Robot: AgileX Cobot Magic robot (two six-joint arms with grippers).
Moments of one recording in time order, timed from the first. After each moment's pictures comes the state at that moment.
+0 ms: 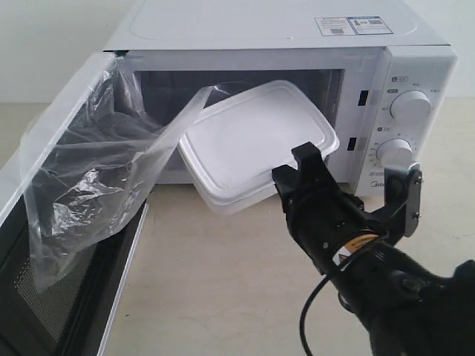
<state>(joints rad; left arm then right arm) 0.02 0.00 0.00 -0.08 0.29 -0.05 0.94 1.77 -0.44 0.60 -1.16 1.21</state>
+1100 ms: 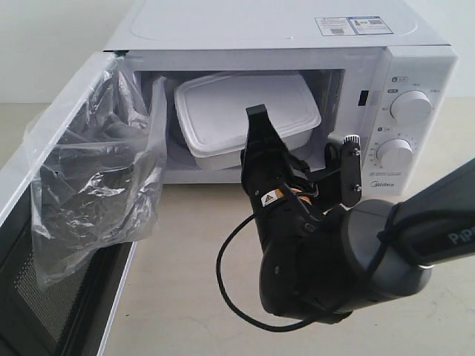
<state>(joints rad) 0.02 0.00 0.00 -0.08 0.29 -0.05 0.96 1.95 -0.82 0.95 -1.09 0.97</state>
